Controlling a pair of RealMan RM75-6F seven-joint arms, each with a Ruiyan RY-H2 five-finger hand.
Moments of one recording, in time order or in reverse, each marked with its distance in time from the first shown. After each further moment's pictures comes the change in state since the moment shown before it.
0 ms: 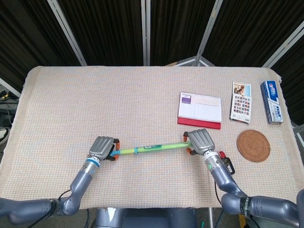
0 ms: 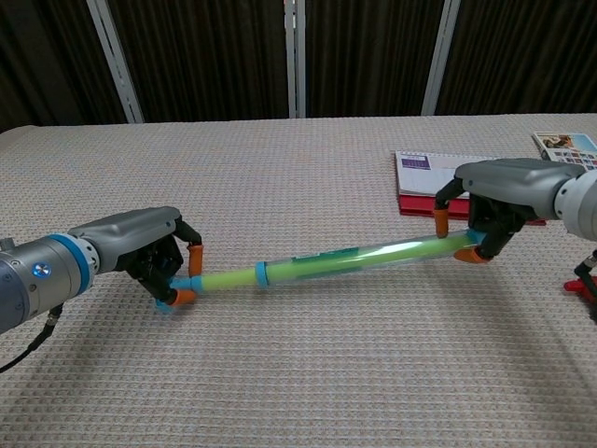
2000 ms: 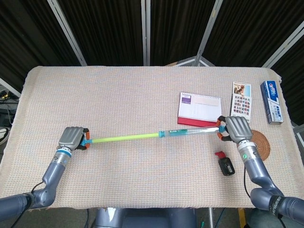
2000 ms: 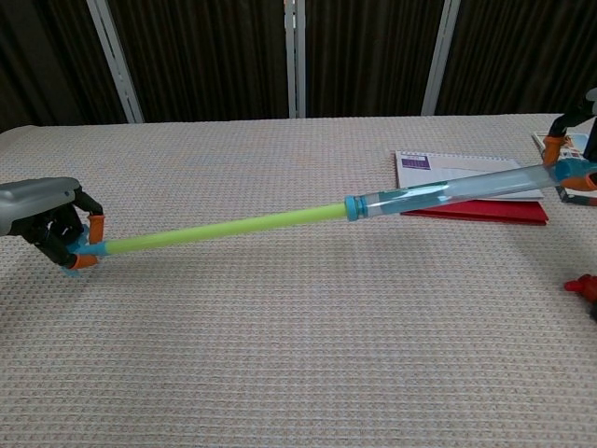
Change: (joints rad) left arm 0.046 0.189 0.032 0.101 0.007 -0.041 -0.116; right arm -0.116 0.217 0.049 0.077 -0.096 -0.015 0.274
